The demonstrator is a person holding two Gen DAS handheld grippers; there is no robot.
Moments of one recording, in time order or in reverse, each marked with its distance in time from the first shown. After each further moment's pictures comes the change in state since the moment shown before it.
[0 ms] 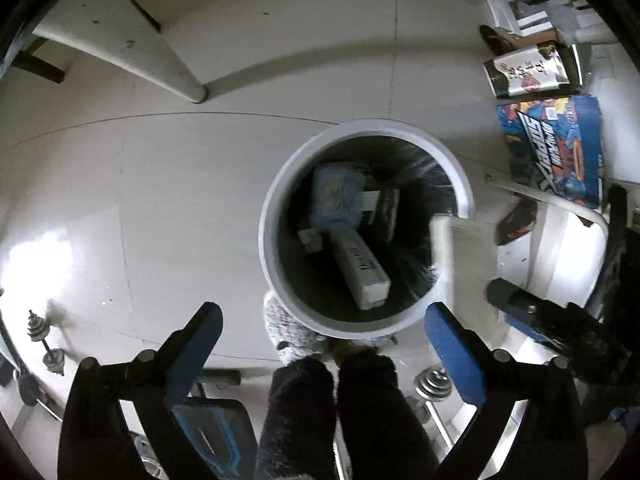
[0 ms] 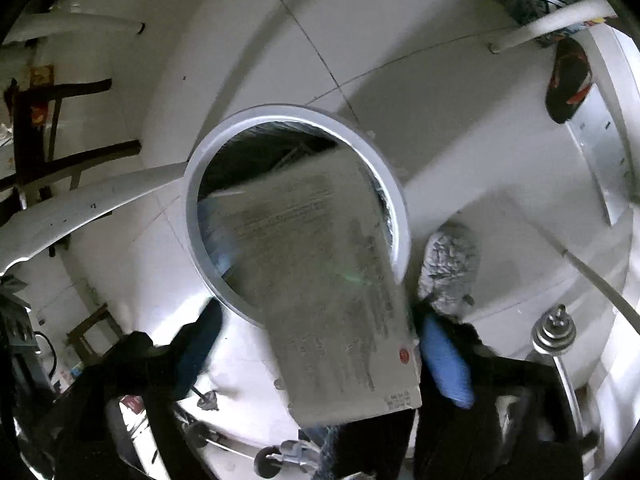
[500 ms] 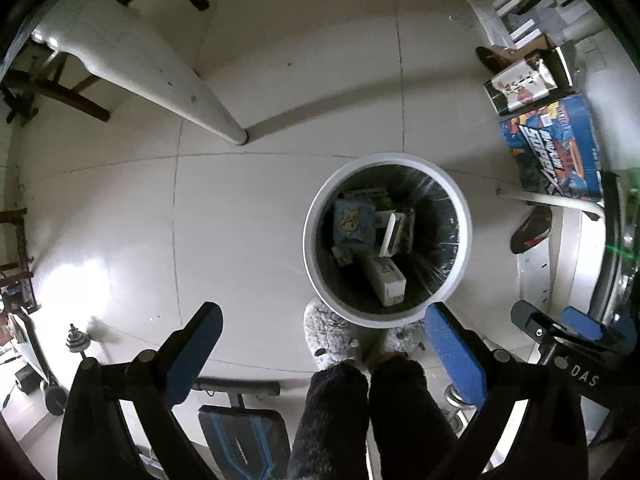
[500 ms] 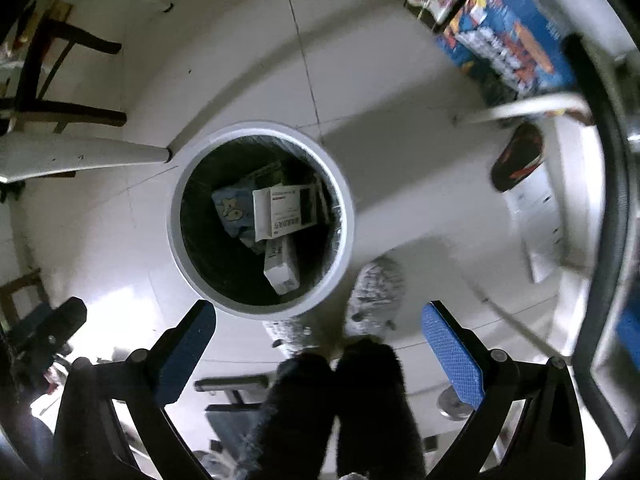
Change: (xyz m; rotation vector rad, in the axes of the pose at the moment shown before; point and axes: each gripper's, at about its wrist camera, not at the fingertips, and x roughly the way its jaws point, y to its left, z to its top) left arm -0.082 -0.001 -0.038 0.053 -0.141 0.124; right arm -0.069 0.031 -0.048 -0.223 -0.118 -0.278
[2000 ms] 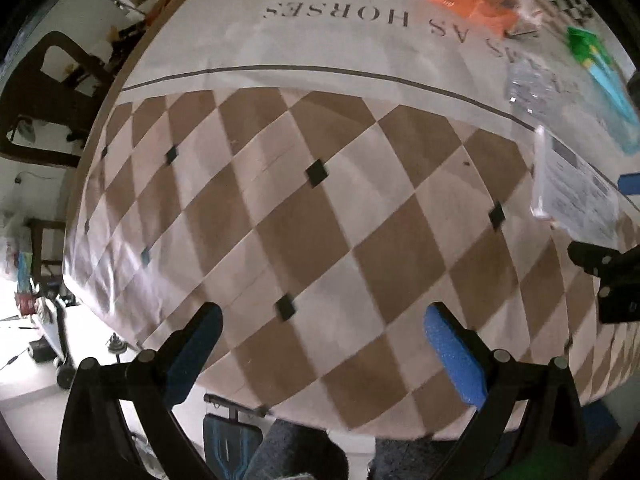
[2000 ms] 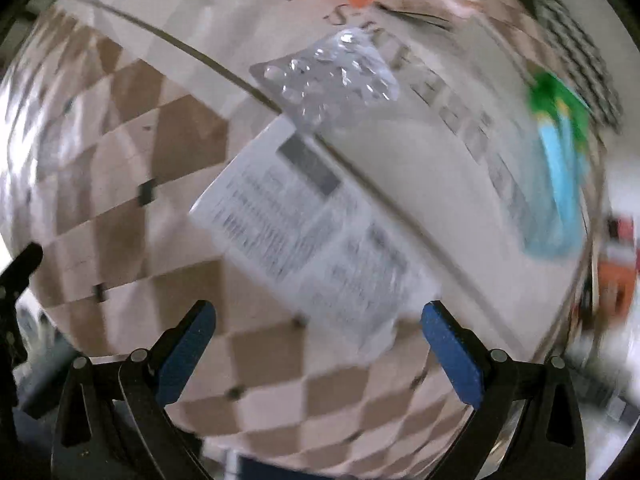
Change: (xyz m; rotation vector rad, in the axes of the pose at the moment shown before) left arm -0.269 -0.098 0.207 -0.177 -0.157 0.130; right arm -0.382 0.074 0.283 -0.862 -0.059 -0.359
